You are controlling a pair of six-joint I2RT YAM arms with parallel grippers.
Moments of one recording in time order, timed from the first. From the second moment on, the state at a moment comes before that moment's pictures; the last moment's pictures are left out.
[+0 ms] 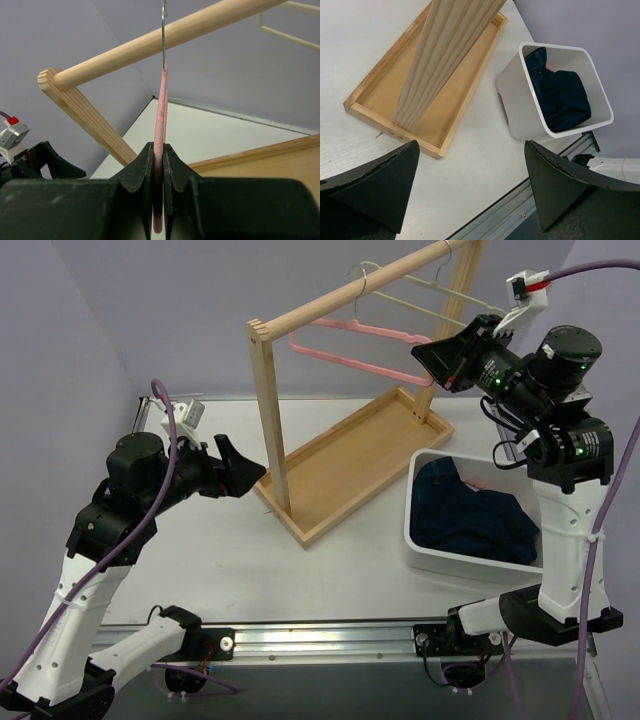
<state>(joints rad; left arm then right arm) -0.45 0.95 1.39 -0.75 0.21 -0.48 0.24 1.38 2.15 -0.70 -0.41 0.42</state>
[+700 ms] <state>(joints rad) -0.45 0.92 1.29 -0.70 0.23 -0.56 0.24 1.24 1.82 -0.66 -0.35 0.43</state>
